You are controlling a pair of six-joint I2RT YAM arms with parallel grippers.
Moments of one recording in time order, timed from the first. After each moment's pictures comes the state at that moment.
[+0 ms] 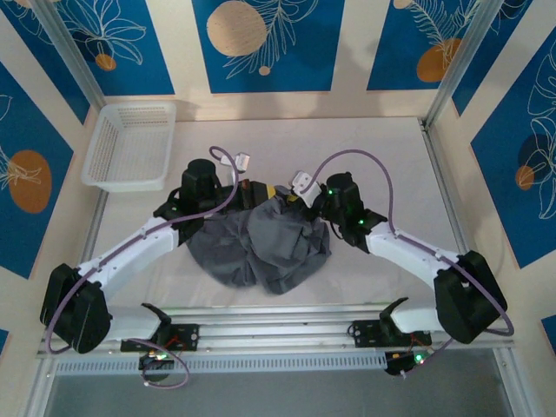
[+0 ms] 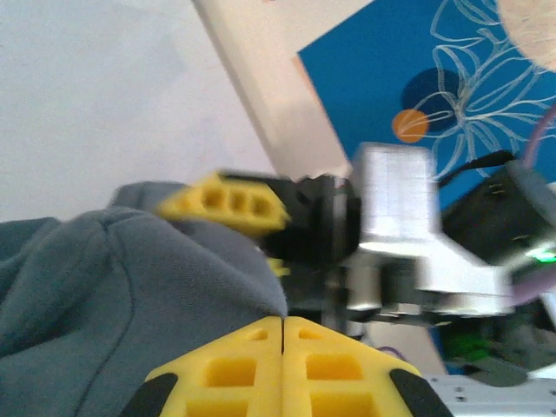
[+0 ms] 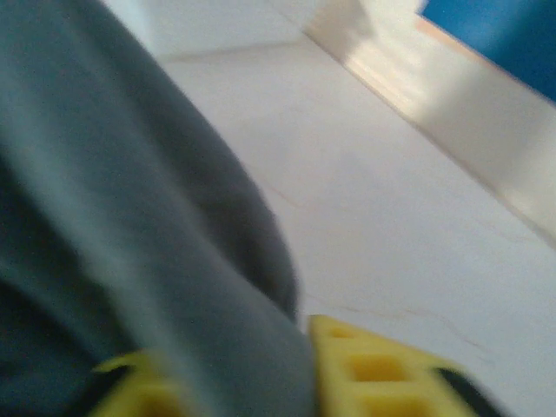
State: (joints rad) left arm -0.56 1.29 0.94 0.03 0.60 -0.77; right arm 0.57 1.29 0.77 0.12 -0.29 -0.34
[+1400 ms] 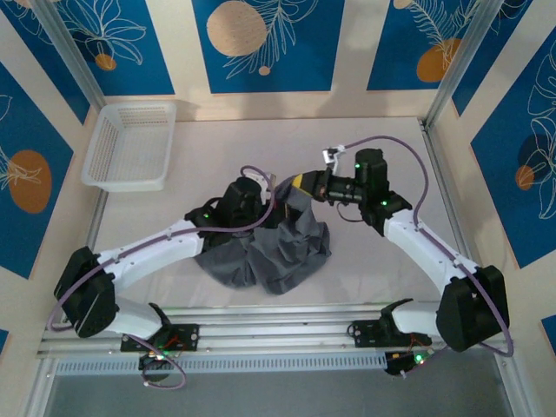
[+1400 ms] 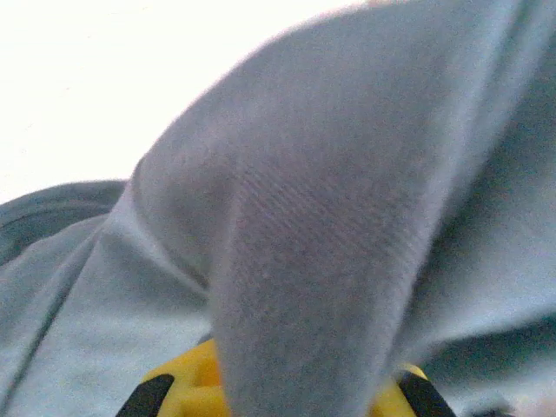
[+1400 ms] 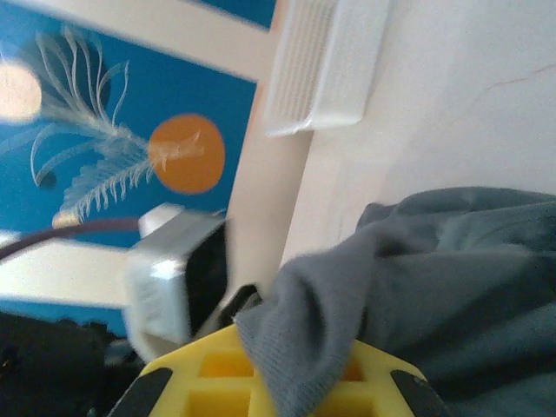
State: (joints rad) left arm -0.82 1.39 1.01 -0.15 0.12 -0.67; right arm 0.32 1.27 0.90 0.02 -0.81 0.98
